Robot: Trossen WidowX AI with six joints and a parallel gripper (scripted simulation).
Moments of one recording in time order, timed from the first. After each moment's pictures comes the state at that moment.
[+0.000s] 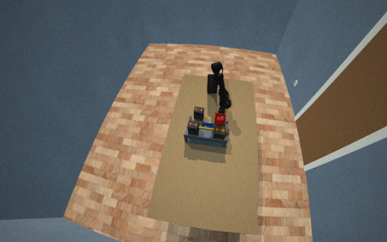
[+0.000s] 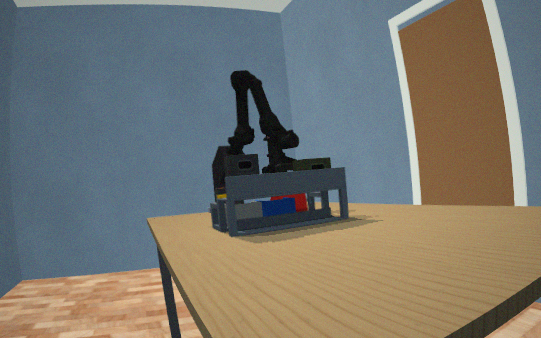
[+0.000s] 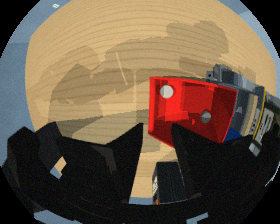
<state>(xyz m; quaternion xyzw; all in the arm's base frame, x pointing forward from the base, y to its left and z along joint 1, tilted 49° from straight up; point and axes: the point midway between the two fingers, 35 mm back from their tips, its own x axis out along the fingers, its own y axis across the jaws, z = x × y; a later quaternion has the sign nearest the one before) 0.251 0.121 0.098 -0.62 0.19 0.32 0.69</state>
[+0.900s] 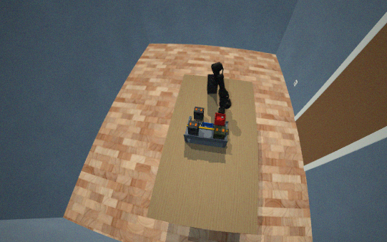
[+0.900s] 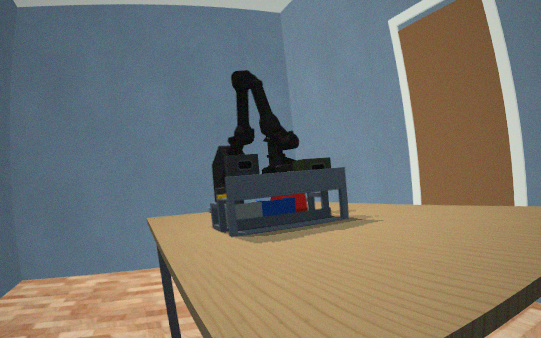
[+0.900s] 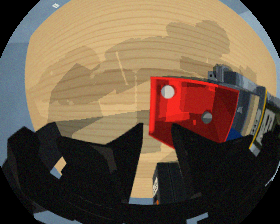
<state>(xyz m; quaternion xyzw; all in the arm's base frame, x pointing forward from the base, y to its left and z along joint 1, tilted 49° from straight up) 0.253 0.122 0.095 -0.62 0.19 0.32 0.69</state>
